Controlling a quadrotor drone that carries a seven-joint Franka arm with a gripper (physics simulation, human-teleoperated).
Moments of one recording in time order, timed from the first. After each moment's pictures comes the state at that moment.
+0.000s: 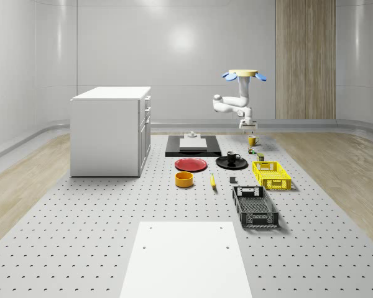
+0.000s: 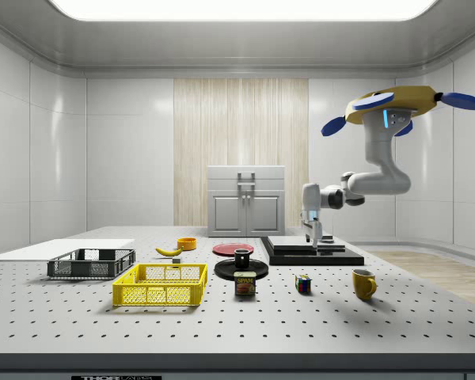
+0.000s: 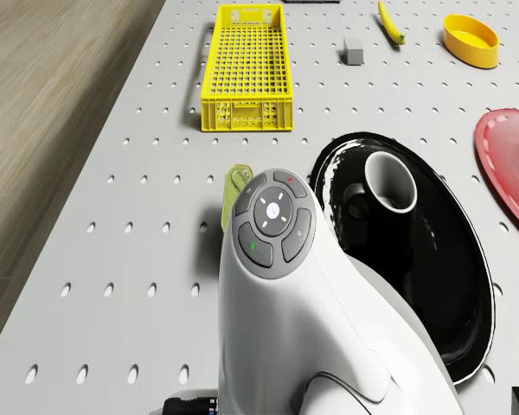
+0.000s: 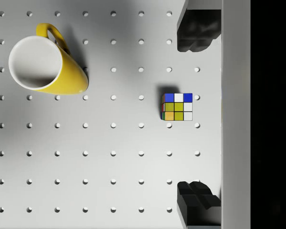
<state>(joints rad) -1.18 -1.56 1.30 -2.83 -1.83 1.65 1.66</state>
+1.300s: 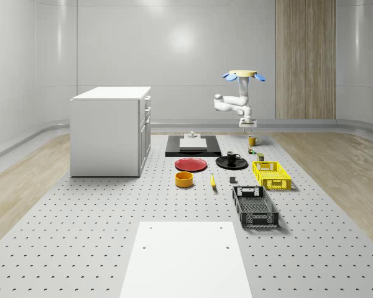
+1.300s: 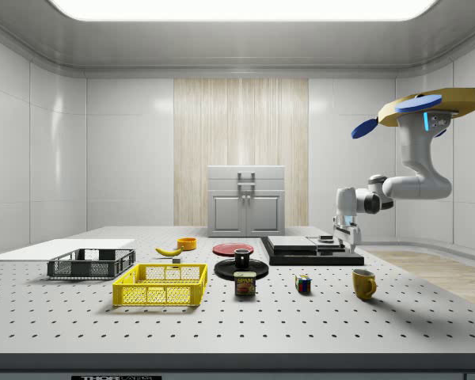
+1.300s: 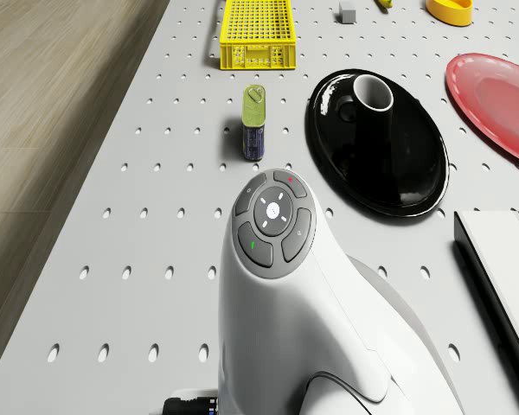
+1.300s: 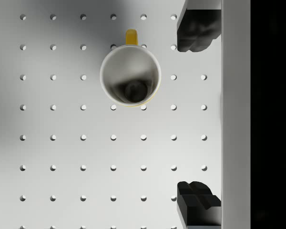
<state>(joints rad) -1.18 -1.56 1.30 -2.83 -1.83 1.65 1.66</state>
